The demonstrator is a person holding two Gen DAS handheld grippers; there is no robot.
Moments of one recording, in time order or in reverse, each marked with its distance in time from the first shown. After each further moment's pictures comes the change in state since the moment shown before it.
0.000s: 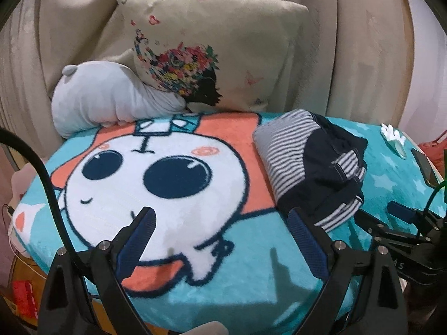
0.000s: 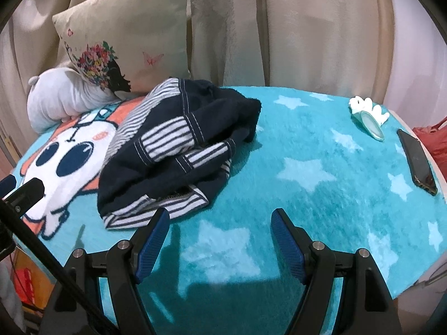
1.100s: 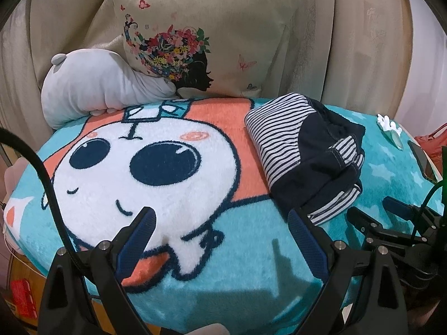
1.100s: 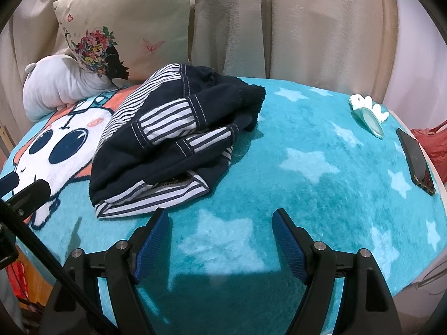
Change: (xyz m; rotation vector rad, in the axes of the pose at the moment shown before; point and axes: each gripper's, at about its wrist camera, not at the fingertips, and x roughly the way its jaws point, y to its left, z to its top) left arm 0.014 -0.004 -0.008 -0.001 0.050 -0.031; right arm 0.008 0.004 -0.006 -0.029 0.030 -0.027
